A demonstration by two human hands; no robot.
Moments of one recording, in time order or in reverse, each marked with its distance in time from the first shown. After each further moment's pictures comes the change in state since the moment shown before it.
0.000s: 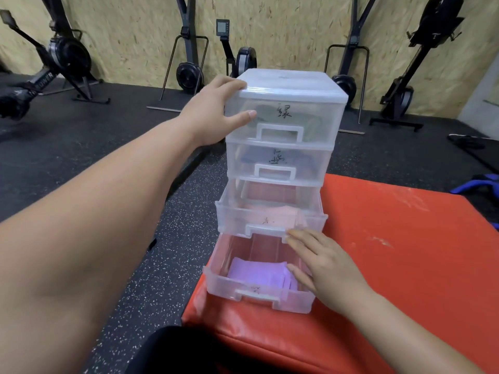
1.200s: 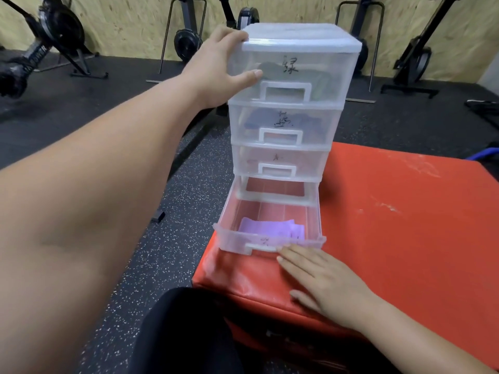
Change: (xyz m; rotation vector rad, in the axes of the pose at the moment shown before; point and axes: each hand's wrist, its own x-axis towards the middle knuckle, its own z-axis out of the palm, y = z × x) left_hand -0.006 0.004 0.005 0.001 -0.008 -0.019; right_hand -0.074 -0.040 0.030 -0.022 -0.258 -0.183
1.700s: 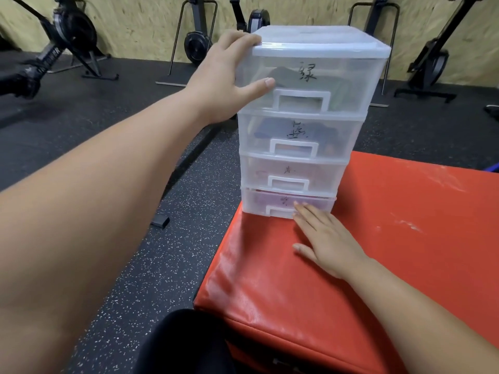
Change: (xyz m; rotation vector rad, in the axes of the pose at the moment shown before) left_hand 0.007 -0.018 0.013 -0.059 0.068 0.050; right_hand 0.094 0.093 0.031 -0.029 -0.147 0.277
